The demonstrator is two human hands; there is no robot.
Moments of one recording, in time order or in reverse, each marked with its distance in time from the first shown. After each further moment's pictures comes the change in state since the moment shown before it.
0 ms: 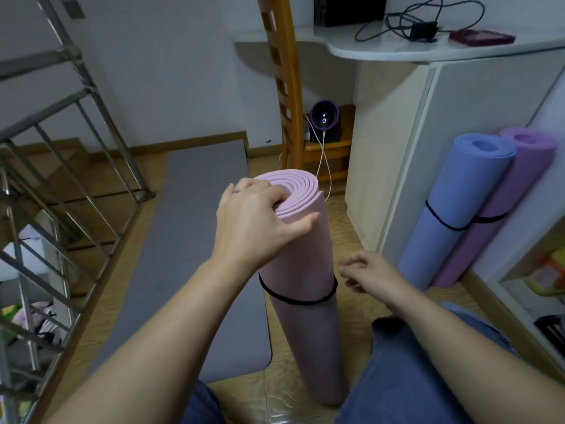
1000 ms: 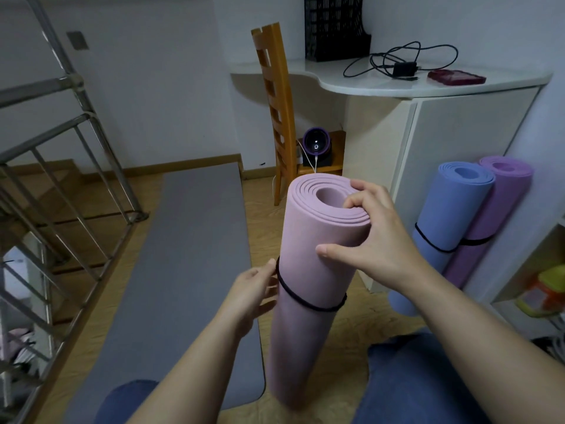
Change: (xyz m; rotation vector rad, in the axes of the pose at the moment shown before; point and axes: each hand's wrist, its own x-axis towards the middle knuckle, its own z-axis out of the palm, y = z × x) left_hand -0.030 -0.027 0.053 -1.002 -0.437 -0.933; right_hand -0.039 -0.096 -0.036 -0.296 0.257 -0.675
